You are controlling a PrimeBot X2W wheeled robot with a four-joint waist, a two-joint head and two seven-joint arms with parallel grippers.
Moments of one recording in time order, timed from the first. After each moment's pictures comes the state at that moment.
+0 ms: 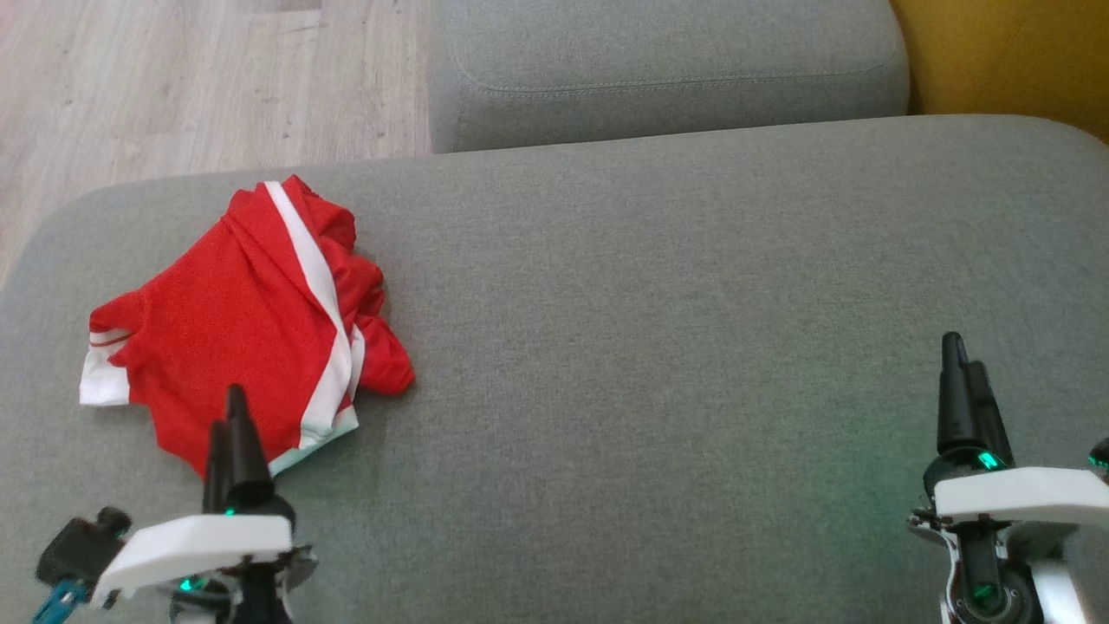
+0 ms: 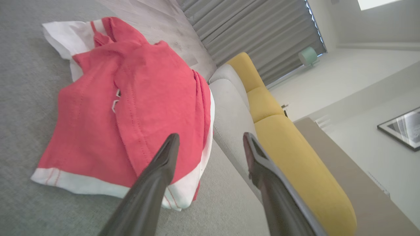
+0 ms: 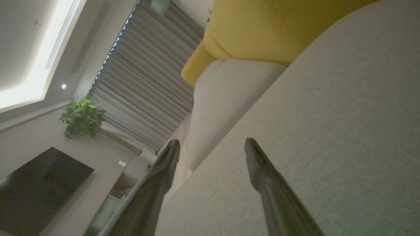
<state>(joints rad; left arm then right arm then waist) 0.00 0.04 -0.01 0.14 -1.08 -0.06 -0.04 -0.01 -0.04 -0.07 0.16 0.92 0.13 -0.04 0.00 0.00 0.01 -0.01</state>
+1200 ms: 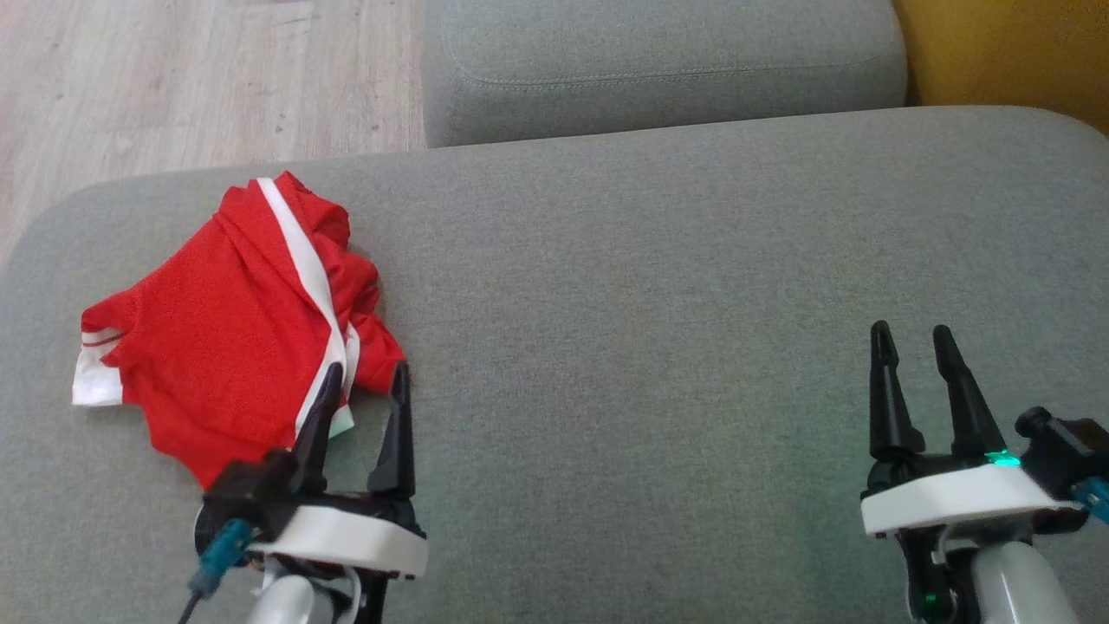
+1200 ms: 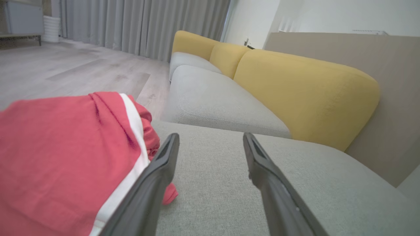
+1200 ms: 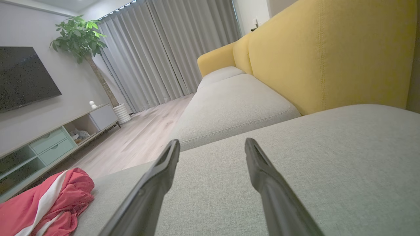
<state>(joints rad) -0.05 0.11 -0.29 0.14 -0.44 -0.02 -0.14 -0.01 -0.04 0.01 0.12 0.36 0.13 -0.14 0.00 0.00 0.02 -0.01</state>
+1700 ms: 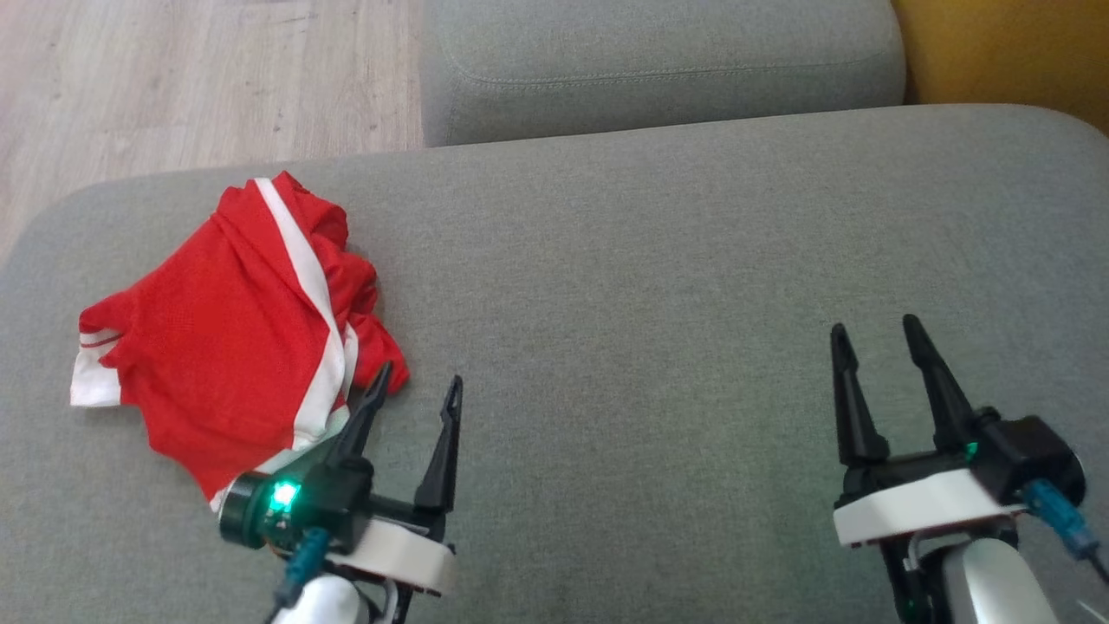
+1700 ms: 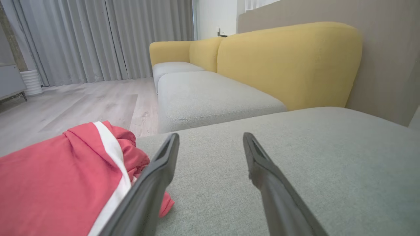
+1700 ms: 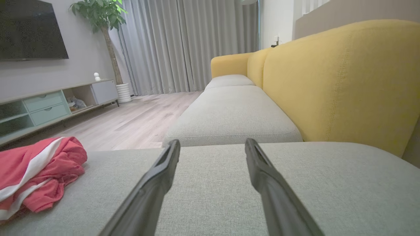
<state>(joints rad) -0.10 0.16 -0.42 0.20 -0.21 0.06 -0.18 -0.01 -0.04 0.05 0.10 0.12 0.13 -0.18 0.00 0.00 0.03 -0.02</state>
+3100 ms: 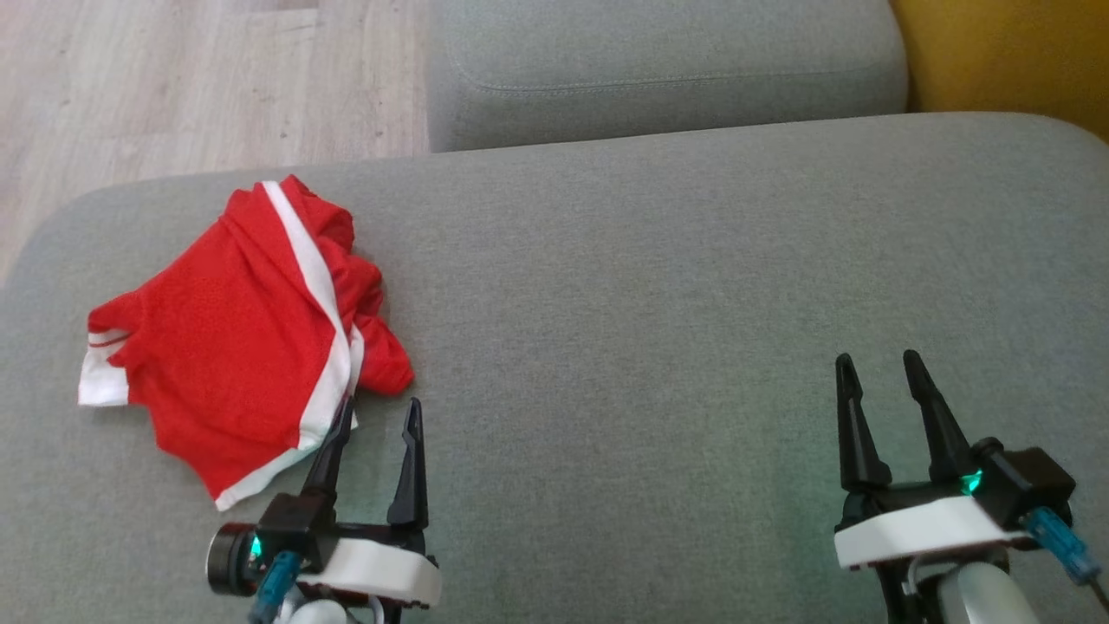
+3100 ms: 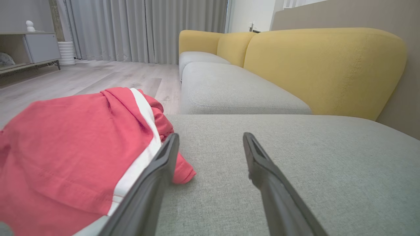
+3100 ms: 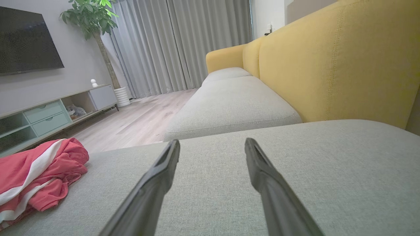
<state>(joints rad) -0.06 0.07 -0.30 0.32 -0.25 0.05 -0.25 0.01 -0.04 0.05 0.19 0.20 0.13 -0.25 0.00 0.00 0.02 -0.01</state>
